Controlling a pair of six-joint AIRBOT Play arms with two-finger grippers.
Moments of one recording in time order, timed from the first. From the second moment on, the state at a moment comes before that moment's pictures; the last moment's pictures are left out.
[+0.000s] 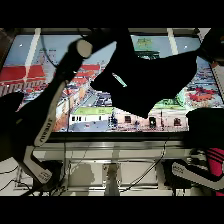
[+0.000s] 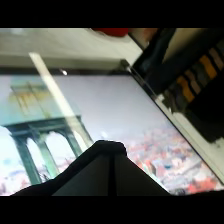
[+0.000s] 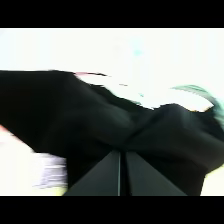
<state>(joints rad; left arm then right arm) -0.56 -1.83 2.00 0.94 -0.36 -1.40 -0.26 -1.27 1.71 -1.27 1.36 1.69</state>
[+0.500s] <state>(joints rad) -0.59 -1.91 2.01 0.97 -0.32 -1.40 -0.28 -1.42 1.71 -1.51 1.37 1.74</state>
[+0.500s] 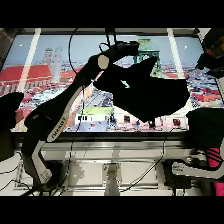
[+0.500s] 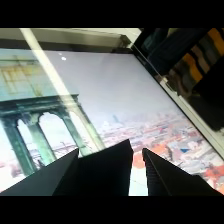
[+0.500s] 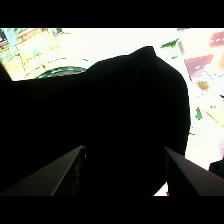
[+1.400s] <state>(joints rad) -0.20 -1.77 1.81 1.06 -1.15 -1.40 -0.28 -1.74 1.71 -0.65 1.39 1.39</state>
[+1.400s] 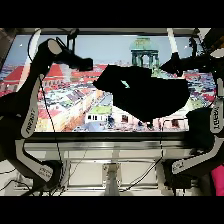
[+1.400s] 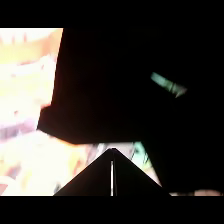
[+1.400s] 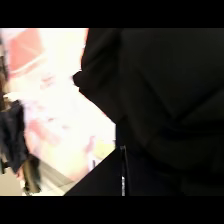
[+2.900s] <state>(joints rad) -0.18 -1.91 1.47 0.47 -0.71 -1.52 -0.25 -1.75 1.71 -0.59 1.27 1.37</state>
